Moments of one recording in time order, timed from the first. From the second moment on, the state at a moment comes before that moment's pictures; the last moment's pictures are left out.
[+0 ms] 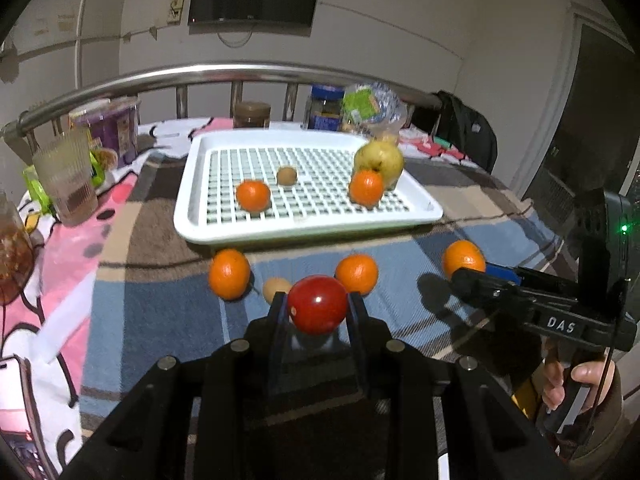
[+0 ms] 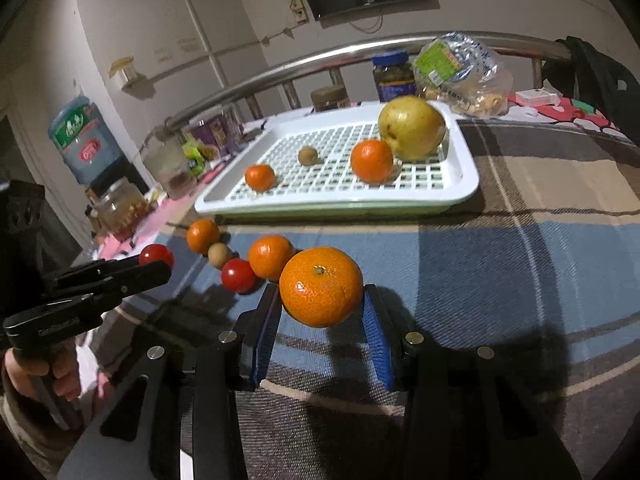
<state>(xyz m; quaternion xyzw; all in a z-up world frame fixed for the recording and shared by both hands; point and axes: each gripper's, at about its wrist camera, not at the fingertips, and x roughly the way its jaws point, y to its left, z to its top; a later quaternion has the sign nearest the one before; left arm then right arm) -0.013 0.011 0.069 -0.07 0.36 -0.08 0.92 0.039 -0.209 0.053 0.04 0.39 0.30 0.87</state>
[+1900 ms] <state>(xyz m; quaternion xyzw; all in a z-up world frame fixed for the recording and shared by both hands) 0.250 0.057 0.041 -0.07 0.47 -0.01 0.88 0.311 -0.087 0.049 -0.09 0.51 0.20 0.83</state>
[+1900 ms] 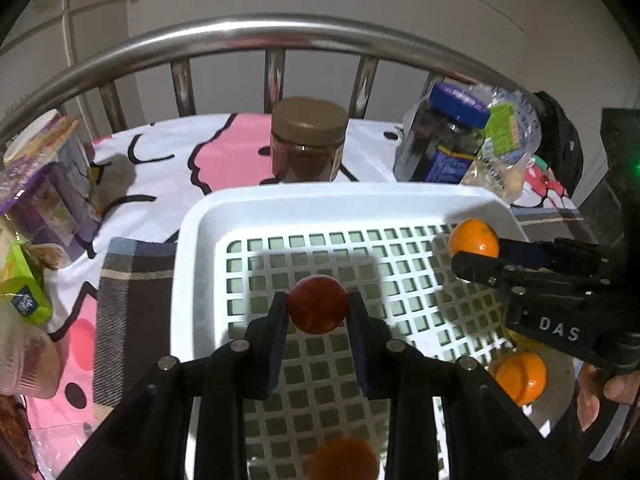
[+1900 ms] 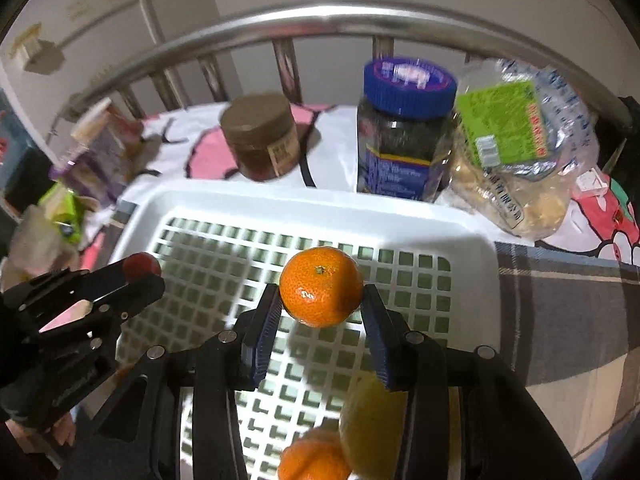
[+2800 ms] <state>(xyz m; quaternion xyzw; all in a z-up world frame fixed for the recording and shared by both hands) 0.111 0.065 0.152 -0.15 0.25 0.03 0.96 0.162 -0.145 0.166 -0.02 0.30 0.25 0.92</state>
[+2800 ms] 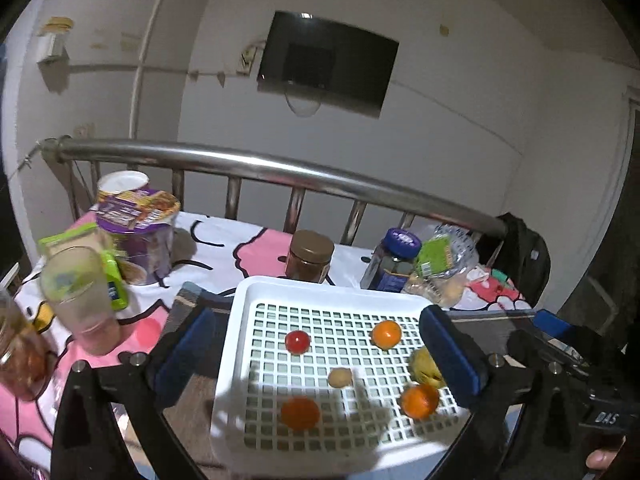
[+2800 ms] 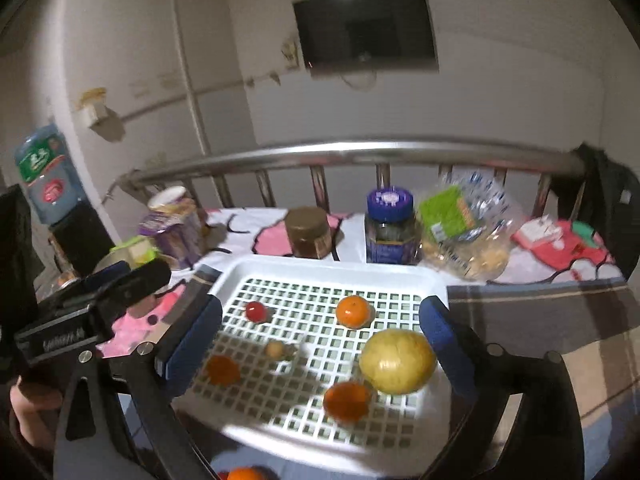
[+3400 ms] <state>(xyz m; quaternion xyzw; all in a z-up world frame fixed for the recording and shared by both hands) 0.009 0.043 0.154 -0.09 0.20 0.00 0.97 0.050 -0.175 0.175 0.00 0.22 0.27 0.94</state>
